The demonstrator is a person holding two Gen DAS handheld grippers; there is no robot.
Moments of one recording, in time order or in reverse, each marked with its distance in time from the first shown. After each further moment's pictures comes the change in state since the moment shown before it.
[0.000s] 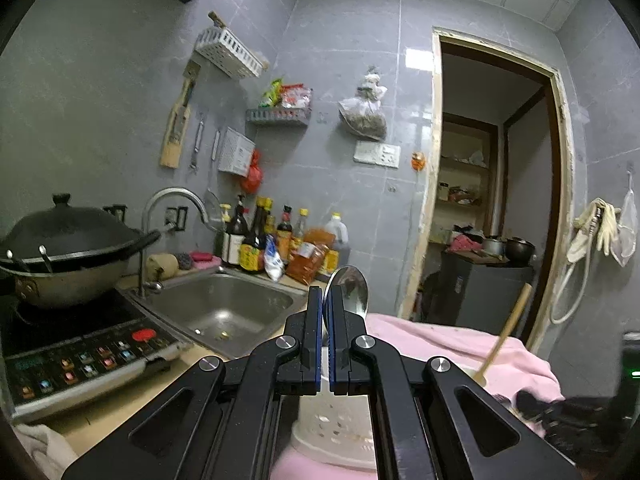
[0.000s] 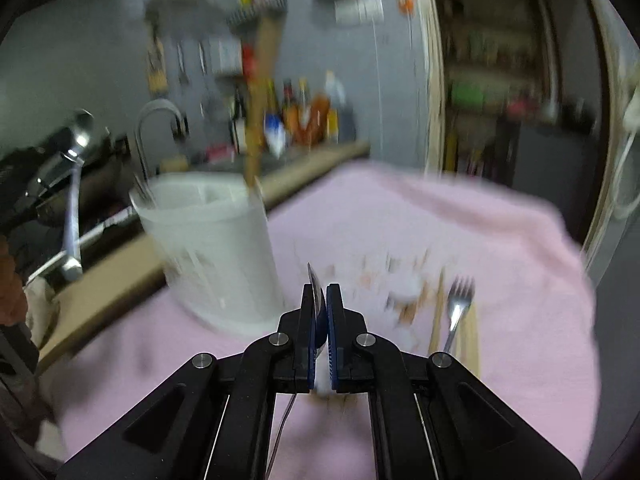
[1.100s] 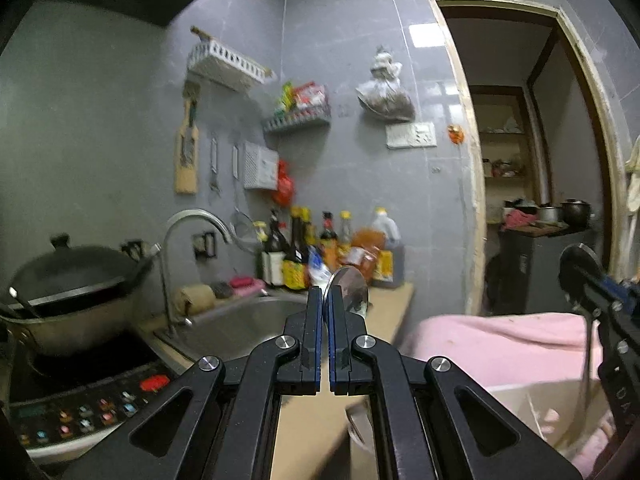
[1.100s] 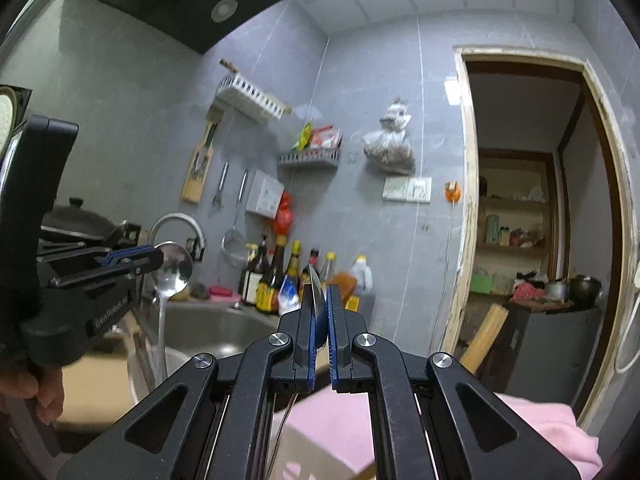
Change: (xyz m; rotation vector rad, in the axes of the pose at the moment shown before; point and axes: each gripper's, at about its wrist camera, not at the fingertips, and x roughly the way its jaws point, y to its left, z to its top) left arm 0.105 0.002 -0.038 0.164 -0.001 0.153; right arm 0.052 0.079 0.058 -0.243 -0.562 -0.016
